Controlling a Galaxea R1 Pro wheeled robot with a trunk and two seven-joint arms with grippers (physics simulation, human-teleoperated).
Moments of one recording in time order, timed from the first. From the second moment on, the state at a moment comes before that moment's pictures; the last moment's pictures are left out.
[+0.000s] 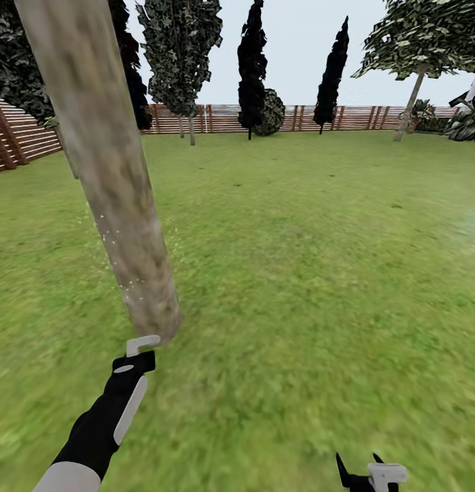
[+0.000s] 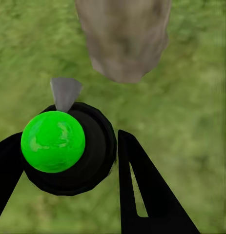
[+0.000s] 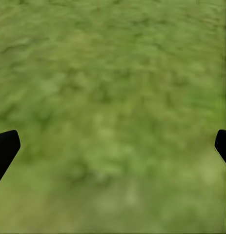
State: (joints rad) left arm -0.48 0.01 -0.04 -1.07 0.20 0.47 0.43; right arm -0.34 -0.11 -0.56 -0.10 0.40 -0.81 0.18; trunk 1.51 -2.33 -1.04
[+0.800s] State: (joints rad) left arm -0.48 0.01 -0.04 -1.07 0.19 0.47 0.43; right arm -0.34 -0.11 -0.56 -0.10 0.40 -0.81 0.18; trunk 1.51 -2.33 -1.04
